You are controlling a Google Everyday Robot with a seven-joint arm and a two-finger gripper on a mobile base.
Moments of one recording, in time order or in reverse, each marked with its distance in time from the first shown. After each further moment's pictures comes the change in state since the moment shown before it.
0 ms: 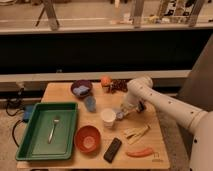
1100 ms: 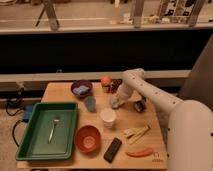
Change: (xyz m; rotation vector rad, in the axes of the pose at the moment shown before) arm 0.004 -0.090 0.025 0.032 0.009 -0.019
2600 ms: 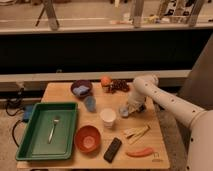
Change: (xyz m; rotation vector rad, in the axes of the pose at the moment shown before) arm 0.035 0.083 -0.032 -0.044 0.002 0.053
